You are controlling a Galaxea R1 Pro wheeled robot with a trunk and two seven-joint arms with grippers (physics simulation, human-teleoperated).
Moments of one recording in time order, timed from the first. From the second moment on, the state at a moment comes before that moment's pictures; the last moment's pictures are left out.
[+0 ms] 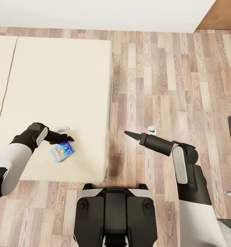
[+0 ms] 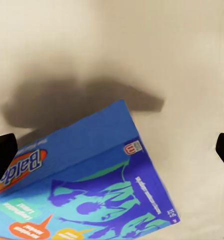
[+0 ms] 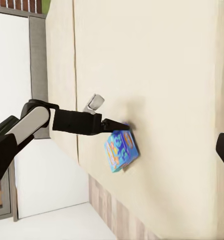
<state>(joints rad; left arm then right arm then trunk) -1.32 0.26 -0.11 -0.39 0.13 0.91 -0.39 -0.72 0.10 -0.15 -1.54 -0.36 1.03 0.74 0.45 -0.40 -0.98</state>
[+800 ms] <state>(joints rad) -1.32 0.28 -0.05 -0.45 0.14 0.90 -0.40 -0.72 0.09 -0.15 -1.54 -0.36 1.03 0.74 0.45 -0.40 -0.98</state>
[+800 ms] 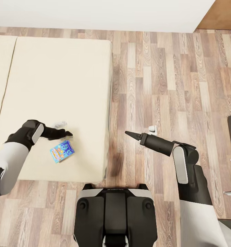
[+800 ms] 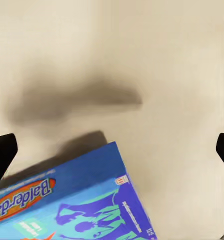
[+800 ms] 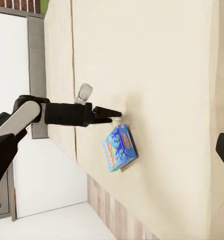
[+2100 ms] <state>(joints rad) -1.22 0.52 0.00 -0.51 0.13 1.02 -0.69 -0.72 0.09 -0.15 -1.54 -0.36 1.03 0.73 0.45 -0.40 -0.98</state>
